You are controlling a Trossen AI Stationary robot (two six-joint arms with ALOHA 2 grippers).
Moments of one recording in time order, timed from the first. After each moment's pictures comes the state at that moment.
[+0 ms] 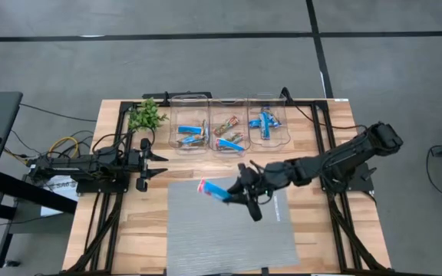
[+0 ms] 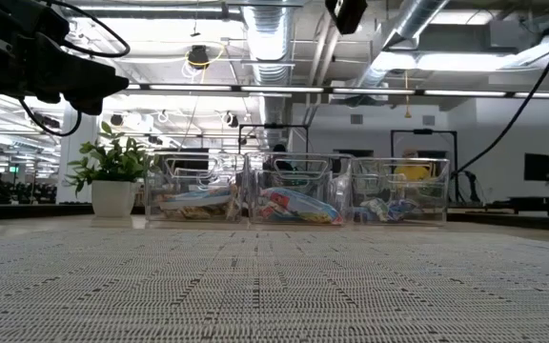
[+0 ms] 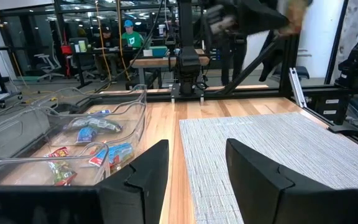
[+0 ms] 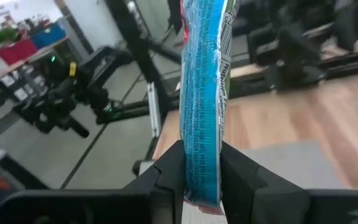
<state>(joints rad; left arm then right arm) 0.00 0.03 0.01 0.03 -0.01 0.05 0.32 1.50 0.96 0.31 0.00 0.33</state>
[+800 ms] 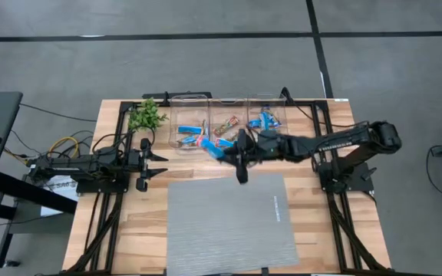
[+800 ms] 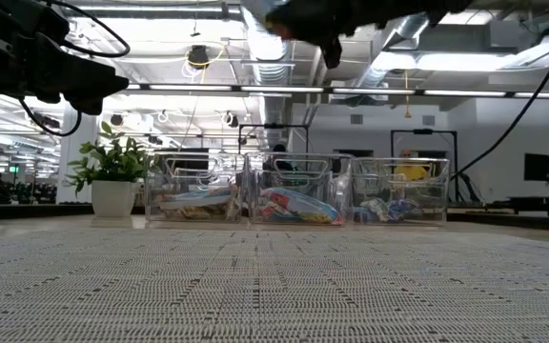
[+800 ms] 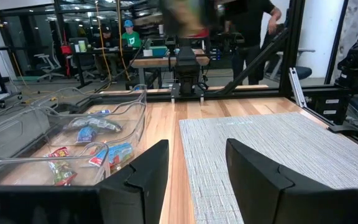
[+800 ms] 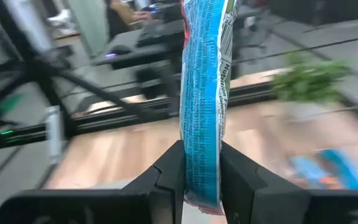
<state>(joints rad) 0.00 0.03 0.01 0.03 -0.01 0.05 0.04 1.48 0.96 0.29 0.00 0.15</state>
